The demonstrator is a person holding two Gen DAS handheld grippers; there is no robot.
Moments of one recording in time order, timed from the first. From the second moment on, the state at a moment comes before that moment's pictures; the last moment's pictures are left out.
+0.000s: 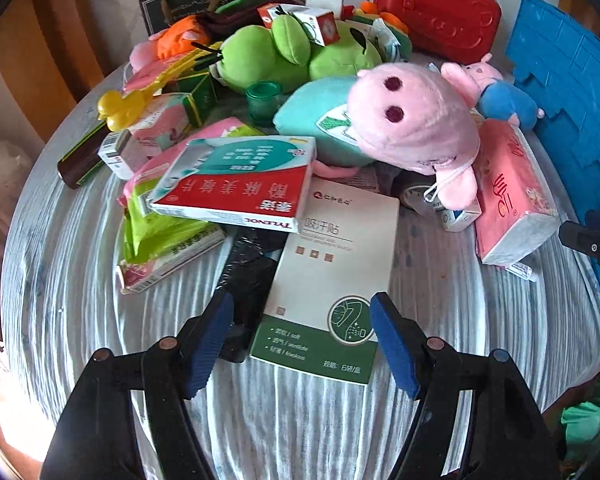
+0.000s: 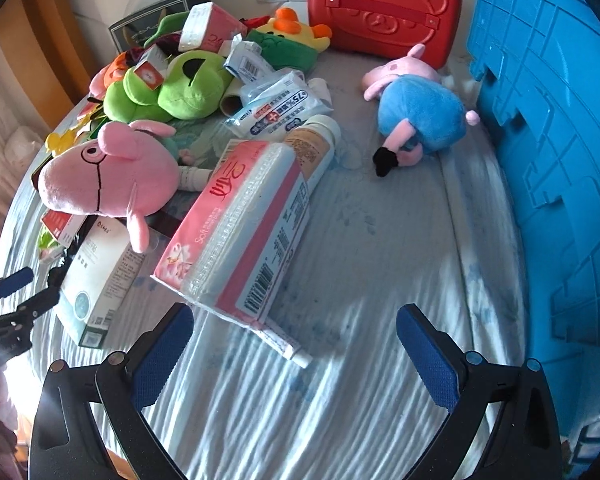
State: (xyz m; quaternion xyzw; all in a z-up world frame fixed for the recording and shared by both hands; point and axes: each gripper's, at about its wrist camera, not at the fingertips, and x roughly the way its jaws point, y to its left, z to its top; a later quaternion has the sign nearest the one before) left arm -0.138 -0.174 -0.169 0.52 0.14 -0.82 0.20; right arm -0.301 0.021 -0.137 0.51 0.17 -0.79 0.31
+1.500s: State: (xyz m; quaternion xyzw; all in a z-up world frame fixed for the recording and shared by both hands) left arm -0.185 -0.122 -0.206 0.56 0.13 -0.80 0.16; right arm -0.285 0.005 -0.202 0.55 0.21 -0.73 0.35
